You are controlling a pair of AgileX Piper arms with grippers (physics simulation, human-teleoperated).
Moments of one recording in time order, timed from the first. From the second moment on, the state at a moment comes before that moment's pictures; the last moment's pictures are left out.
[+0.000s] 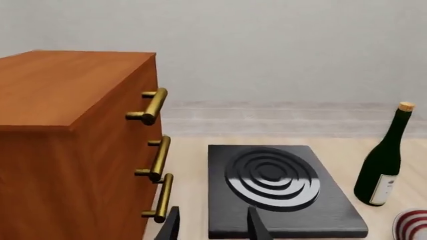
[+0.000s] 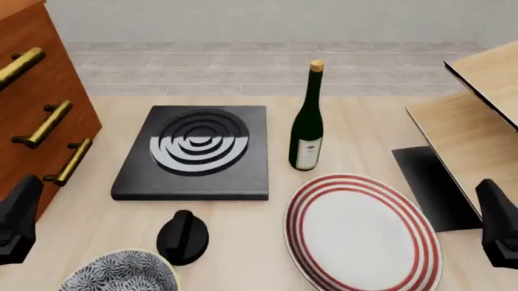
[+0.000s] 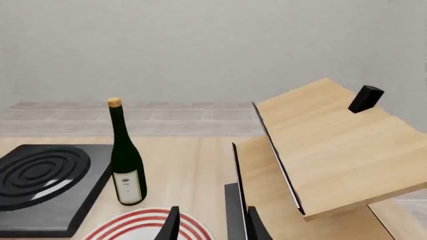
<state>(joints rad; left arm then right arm) -0.02 0.04 -0.03 0.01 -0.02 0.00 0.00 0.00 0.00 0.00</state>
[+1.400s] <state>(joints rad) -0.32 0.28 -0.39 0.63 -0.03 -0.01 0.02 0.00 -0.01 0.03</state>
